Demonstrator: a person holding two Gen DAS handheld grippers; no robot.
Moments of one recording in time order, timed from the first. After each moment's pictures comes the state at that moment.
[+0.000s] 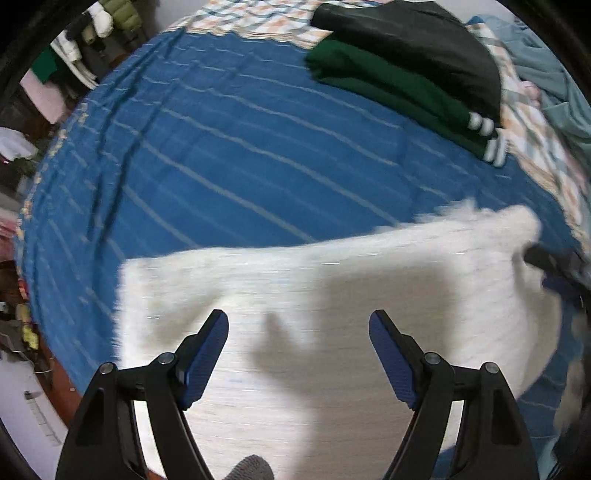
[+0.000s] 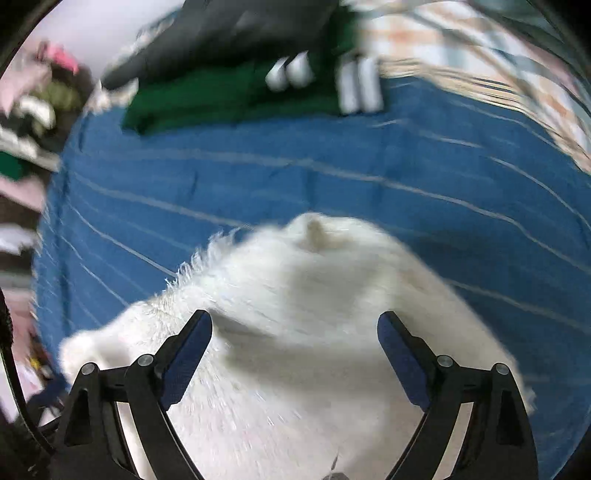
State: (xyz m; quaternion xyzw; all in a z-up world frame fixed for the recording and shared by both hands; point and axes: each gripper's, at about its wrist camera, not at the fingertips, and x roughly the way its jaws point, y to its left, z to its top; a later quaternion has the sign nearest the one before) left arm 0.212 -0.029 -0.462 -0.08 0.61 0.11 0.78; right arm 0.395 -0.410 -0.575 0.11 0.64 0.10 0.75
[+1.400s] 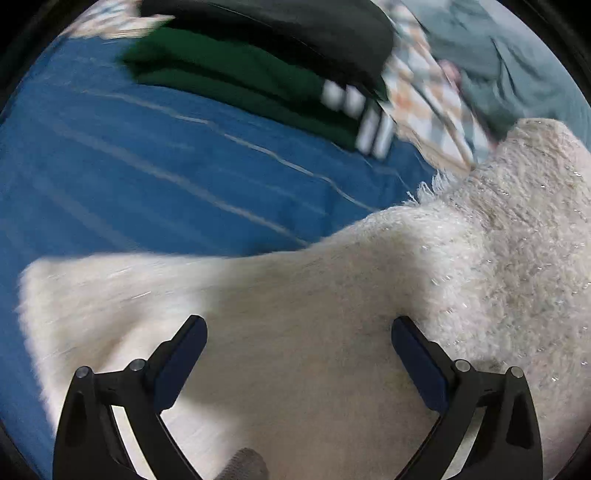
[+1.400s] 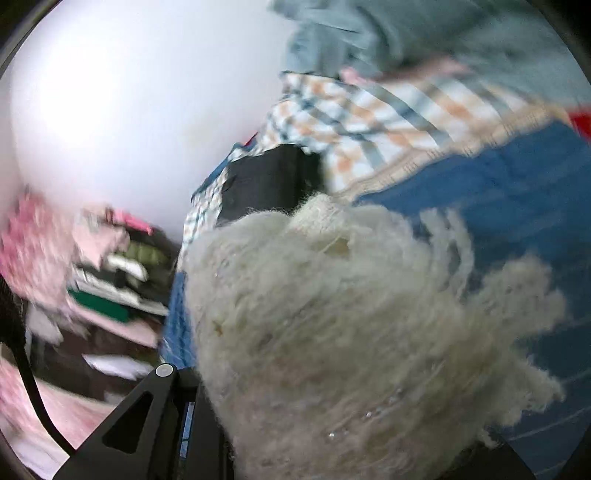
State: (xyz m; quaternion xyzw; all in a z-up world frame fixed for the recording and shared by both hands) left arm 0.284 -0.141 -0.492 -0.16 0.60 -0.04 0.78; right arm 0.307 -0.542 -0.449 0.35 0.44 0.13 0.82
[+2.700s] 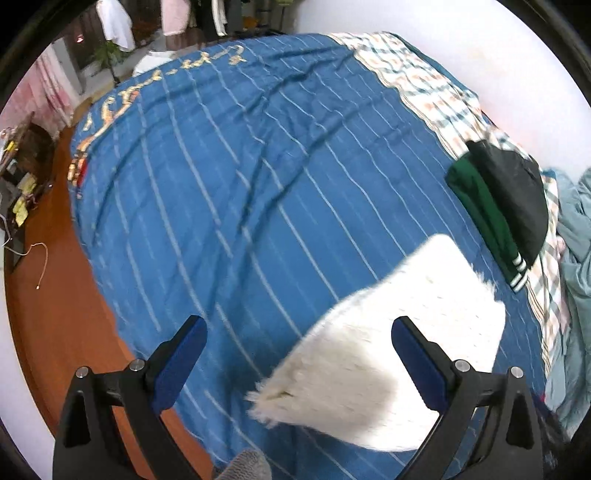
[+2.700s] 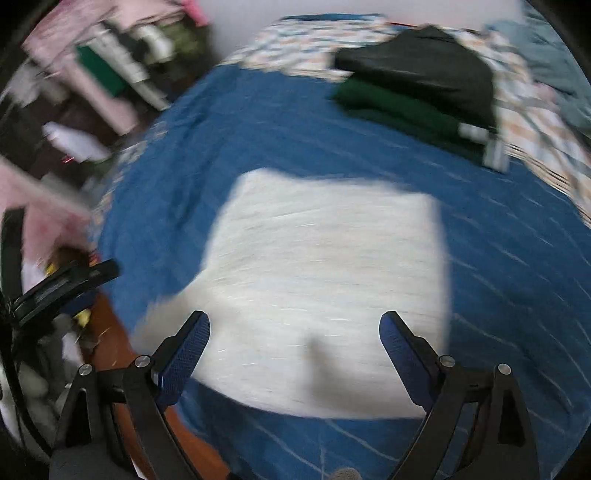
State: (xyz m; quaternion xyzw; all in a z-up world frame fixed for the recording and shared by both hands) left arm 0.070 0.127 -0.398 -0.27 0.52 0.24 0.78; right arm 0.209 -0.222 -0.453 -0.01 0.59 0.23 0.78
